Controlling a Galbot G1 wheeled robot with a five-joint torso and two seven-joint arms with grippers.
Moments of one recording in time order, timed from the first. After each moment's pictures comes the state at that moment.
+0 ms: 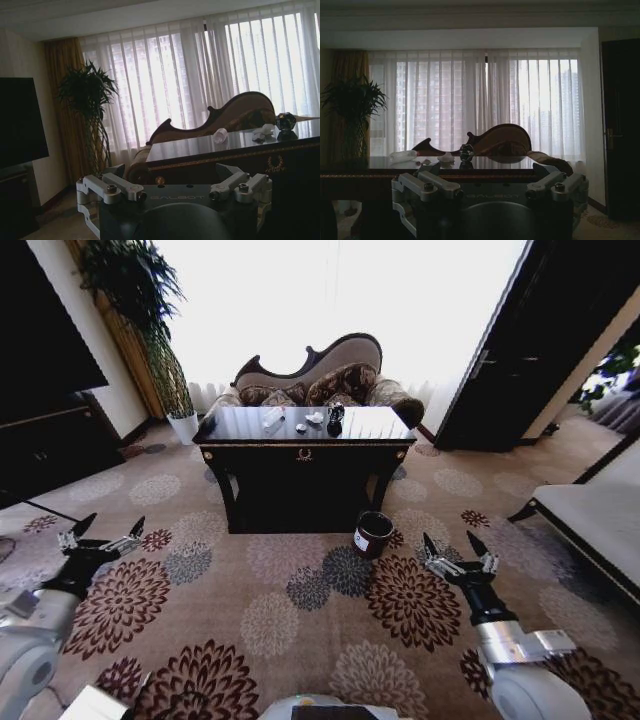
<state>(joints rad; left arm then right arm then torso) 1.86 -0.88 -1.22 -2.20 -0.78 0.01 0.00 -1.85 1.15 0.83 2.34 0.51 0.19 0.04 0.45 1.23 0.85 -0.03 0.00</state>
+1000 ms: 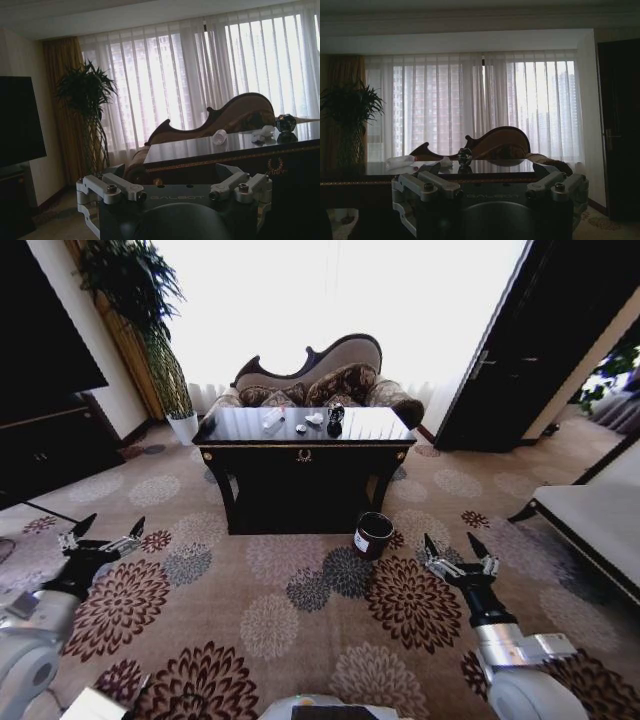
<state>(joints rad) 1.86 -0.89 -1.22 -2.21 -0.78 0.00 0.00 -1.86 1.17 0.83 2.35 0.51 0.20 0.03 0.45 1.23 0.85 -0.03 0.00</state>
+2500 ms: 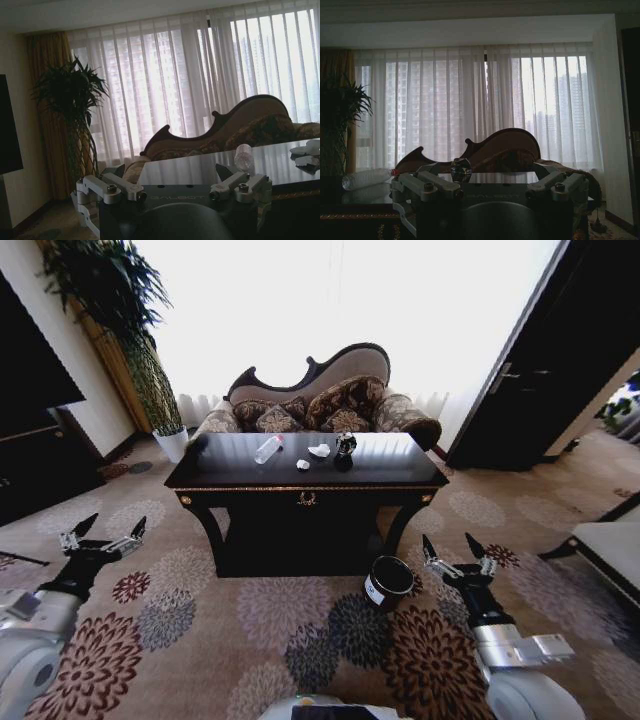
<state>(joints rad) 1.86 -0.90 -1.22 -2.22 -0.78 0.00 0.01 -1.86 1.18 0.82 2.35 0.51 0.20 0.02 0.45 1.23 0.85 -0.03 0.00</state>
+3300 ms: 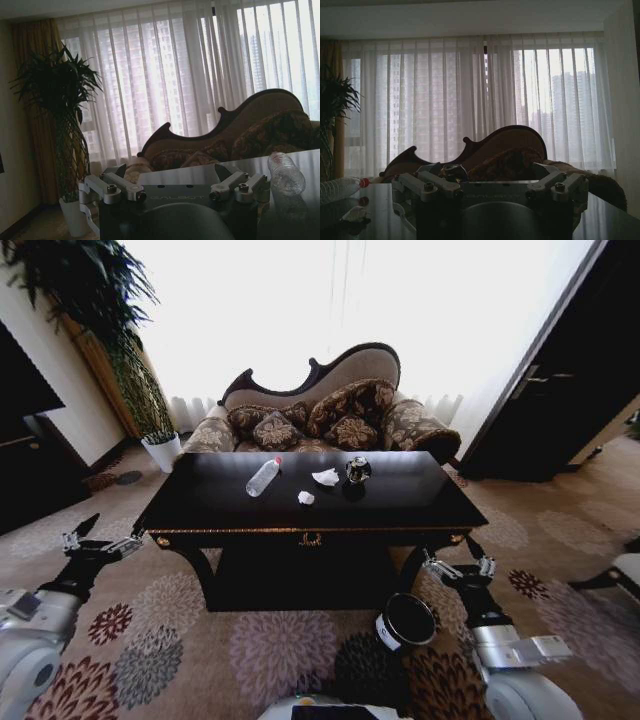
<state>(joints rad) 1.87 -0.90 -1.21 -2.21 -0.78 0.00 0.01 -1.85 1.19 0.81 2.35 0.50 0.21 0.02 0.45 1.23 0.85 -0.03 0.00</state>
